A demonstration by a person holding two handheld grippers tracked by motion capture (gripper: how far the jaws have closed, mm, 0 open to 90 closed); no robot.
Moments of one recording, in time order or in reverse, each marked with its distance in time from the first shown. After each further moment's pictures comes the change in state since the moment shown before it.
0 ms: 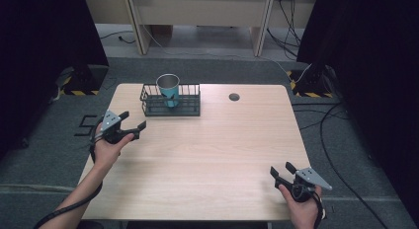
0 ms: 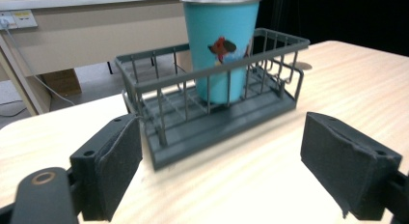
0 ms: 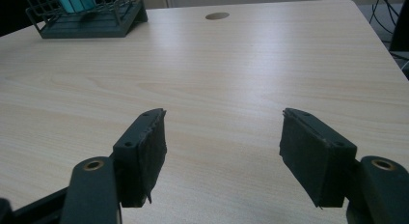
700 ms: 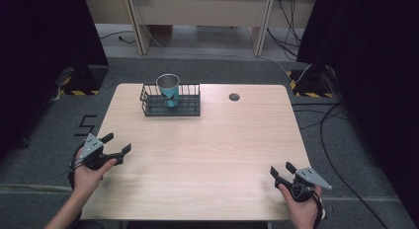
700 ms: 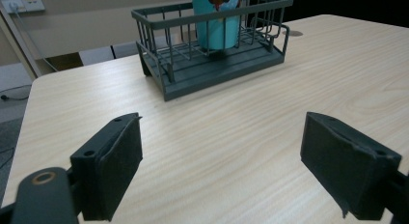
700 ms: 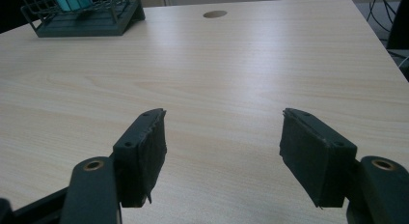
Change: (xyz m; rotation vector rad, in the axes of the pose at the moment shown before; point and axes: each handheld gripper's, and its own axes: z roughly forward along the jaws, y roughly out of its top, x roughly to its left) left arm -0.001 -0.042 -0.068 0.039 0.010 0.002; right arm 0.000 0.000 0.001 0.007 -0.006 0.005
